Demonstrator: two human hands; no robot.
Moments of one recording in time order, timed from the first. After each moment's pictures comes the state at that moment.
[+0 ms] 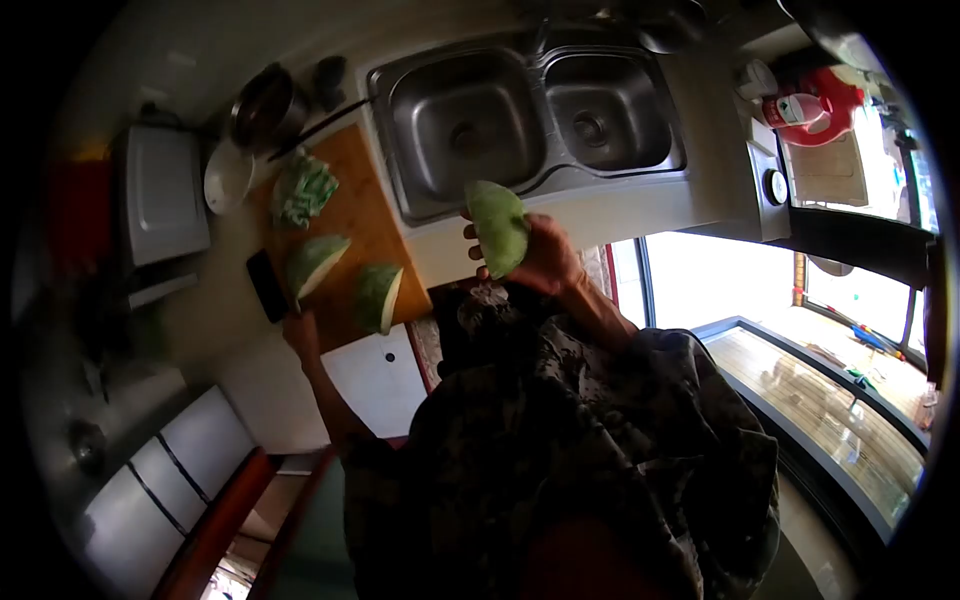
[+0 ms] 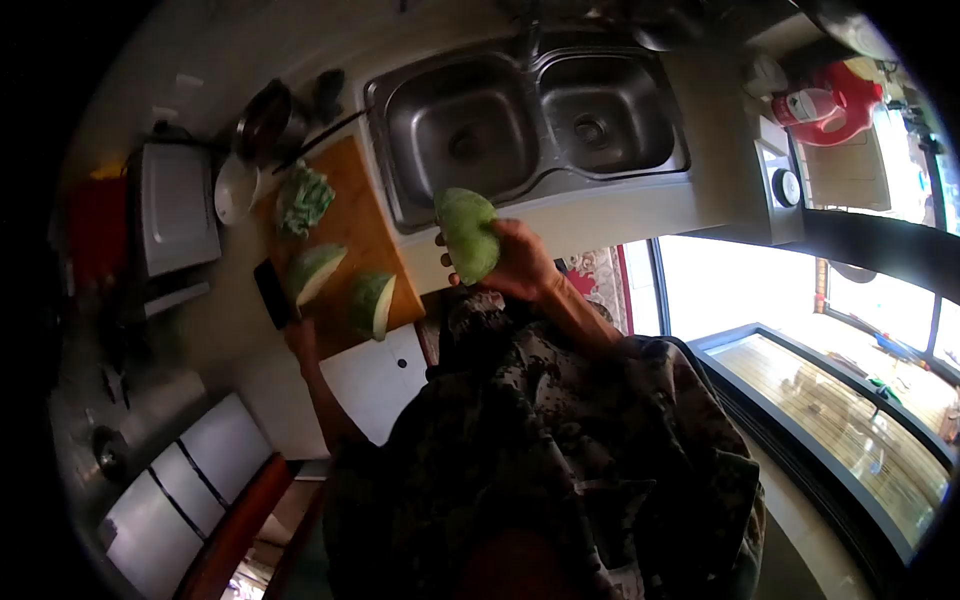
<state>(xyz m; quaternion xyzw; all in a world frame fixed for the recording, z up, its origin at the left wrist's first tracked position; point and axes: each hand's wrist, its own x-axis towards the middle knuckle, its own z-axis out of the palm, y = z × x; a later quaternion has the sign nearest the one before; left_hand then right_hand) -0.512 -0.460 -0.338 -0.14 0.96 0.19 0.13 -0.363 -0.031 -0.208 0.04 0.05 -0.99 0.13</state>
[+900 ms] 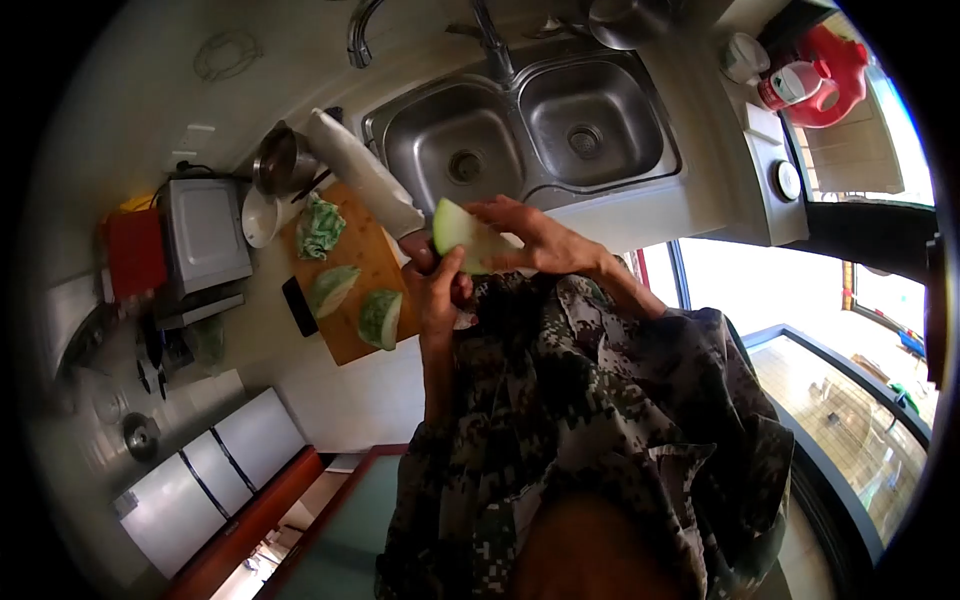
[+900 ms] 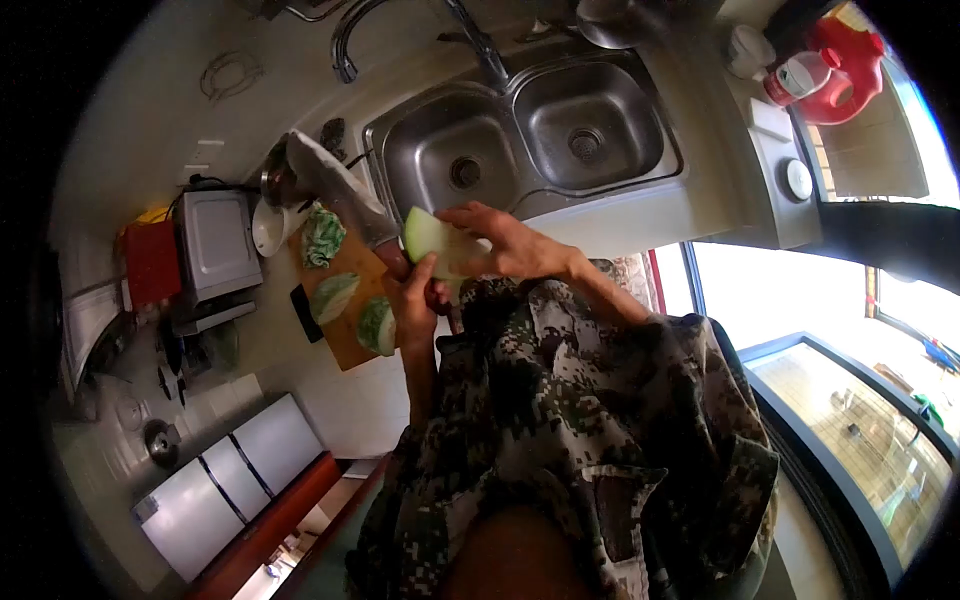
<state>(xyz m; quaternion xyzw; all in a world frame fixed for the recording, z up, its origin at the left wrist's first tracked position) -0.405 -0.106 -0.154 -0.05 0.62 0.75 0.23 -0.362 0.083 -0.161 -0.13 0.73 -0.67 -0.01</state>
